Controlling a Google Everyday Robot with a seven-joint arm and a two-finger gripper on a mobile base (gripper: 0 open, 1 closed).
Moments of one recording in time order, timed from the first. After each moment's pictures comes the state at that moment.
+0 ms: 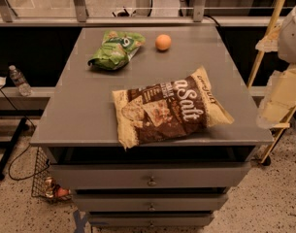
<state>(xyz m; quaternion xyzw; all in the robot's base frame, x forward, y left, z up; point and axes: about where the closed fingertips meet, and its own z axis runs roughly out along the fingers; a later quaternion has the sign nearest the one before) 0.438 -0.215 0.982 -0.60 0.78 -0.04 0.17</state>
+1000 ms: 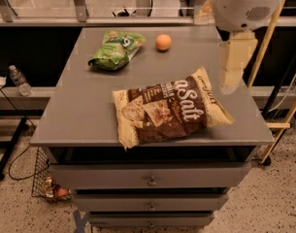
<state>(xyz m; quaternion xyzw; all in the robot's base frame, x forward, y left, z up) 0.500 -0.135 1.005 -0.75 0.64 -0.08 0.14</state>
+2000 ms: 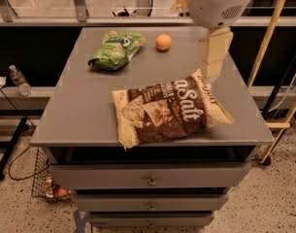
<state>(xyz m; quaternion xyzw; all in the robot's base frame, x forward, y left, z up) 0.529 -0.098 1.010 -0.80 0.55 -0.13 0.18</state>
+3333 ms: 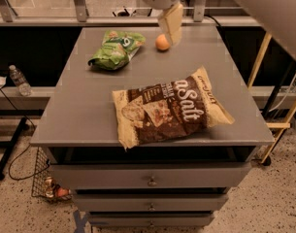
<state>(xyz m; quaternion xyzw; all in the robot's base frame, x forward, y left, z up) 0.634 -0.017 1.023 -0.88 0.35 -0.26 0.19</state>
